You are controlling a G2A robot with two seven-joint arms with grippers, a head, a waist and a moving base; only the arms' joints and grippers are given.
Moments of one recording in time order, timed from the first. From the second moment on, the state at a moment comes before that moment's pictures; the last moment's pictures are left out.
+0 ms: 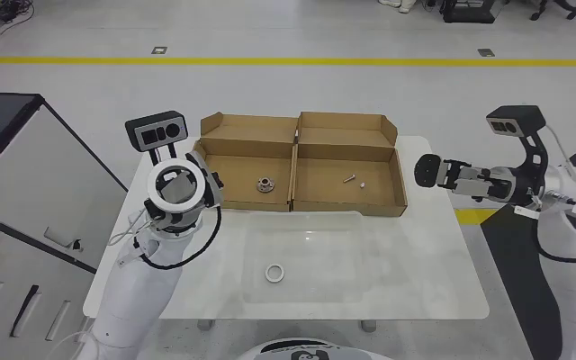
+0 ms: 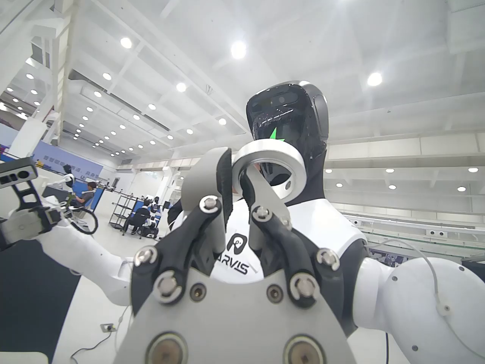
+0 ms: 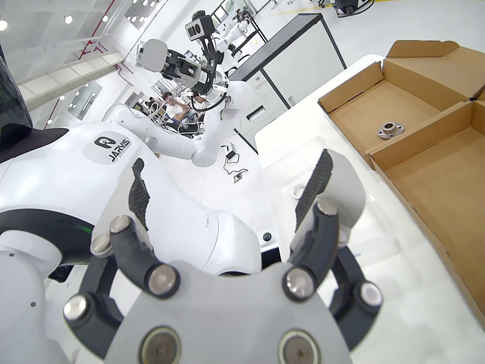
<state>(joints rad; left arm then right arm) 1.37 -1.19 -1.29 -1.99 -1.04 -0.74 -1.03 -1.39 -0.88 1.77 -1.78 0.68 -0.36 1.46</state>
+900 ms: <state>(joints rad) 1.26 -1.21 -1.18 -1.94 -0.09 -0.22 -0.51 -1.39 -0.88 1.77 -1.78 0.68 -0.36 1.46</state>
